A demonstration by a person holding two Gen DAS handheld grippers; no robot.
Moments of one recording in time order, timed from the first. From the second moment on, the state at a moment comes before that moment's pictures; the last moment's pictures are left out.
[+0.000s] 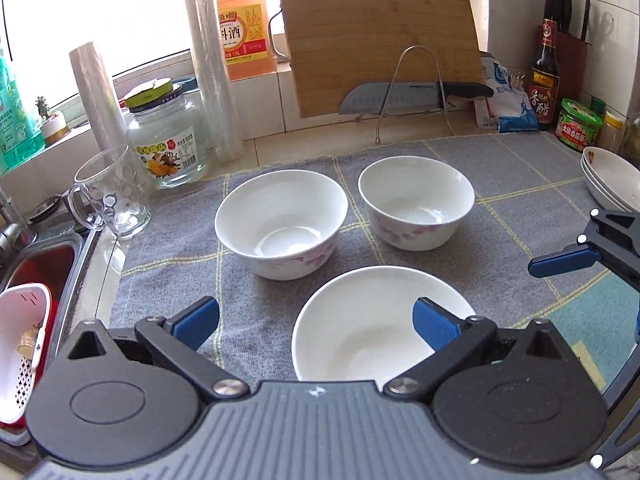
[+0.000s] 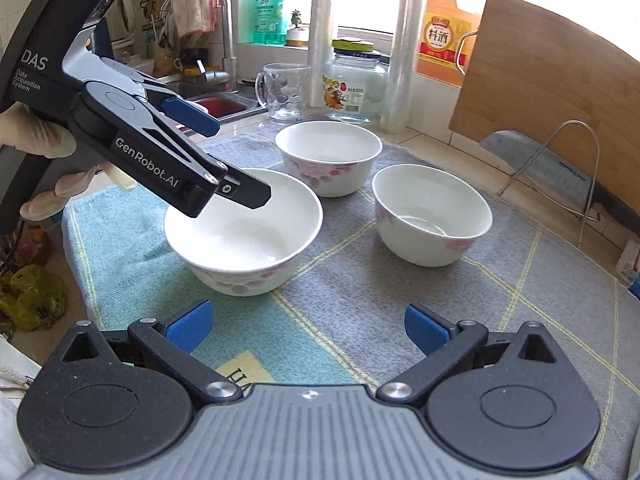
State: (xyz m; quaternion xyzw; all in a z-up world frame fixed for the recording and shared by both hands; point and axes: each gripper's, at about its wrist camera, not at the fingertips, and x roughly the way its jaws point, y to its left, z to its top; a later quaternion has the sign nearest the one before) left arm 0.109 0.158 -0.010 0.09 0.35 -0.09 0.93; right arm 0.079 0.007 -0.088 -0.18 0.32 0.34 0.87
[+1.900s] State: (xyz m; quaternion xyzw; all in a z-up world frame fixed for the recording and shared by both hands) left arm 0.132 0.078 -0.014 0.10 0.39 -0.29 0.87; right arm 0.067 -0.029 -0.077 -0.18 0.33 0.29 0.88
